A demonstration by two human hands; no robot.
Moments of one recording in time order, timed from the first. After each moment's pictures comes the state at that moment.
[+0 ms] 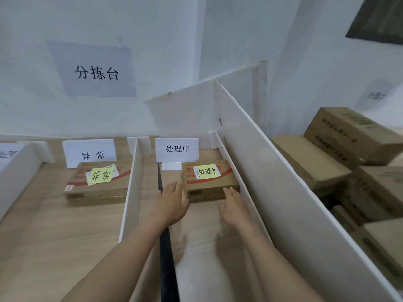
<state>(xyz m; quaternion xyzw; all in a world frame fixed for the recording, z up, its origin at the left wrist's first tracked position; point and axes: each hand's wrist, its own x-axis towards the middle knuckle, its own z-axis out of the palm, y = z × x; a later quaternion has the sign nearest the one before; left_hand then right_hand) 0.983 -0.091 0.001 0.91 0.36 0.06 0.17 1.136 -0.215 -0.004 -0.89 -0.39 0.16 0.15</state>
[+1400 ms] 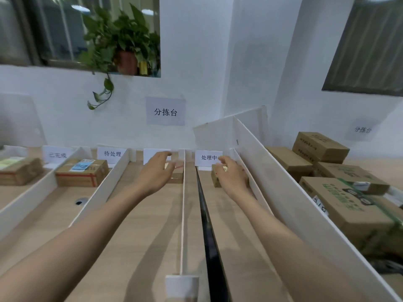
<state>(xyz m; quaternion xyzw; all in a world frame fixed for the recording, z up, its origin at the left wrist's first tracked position) 0.650 -0.314 0.216 0.85 0.40 0.29 0.20 0.838 -0.411 0.199 -0.75 -0.44 0.08 0.48</state>
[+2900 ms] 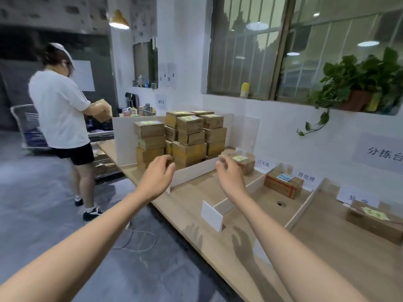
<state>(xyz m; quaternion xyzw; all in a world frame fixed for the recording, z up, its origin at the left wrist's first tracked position) 0.014 -0.499 0.233 0.59 0.71 0.38 0.01 0.212 -0.427 0.235 -0.44 -0.72 0.28 0.46</state>
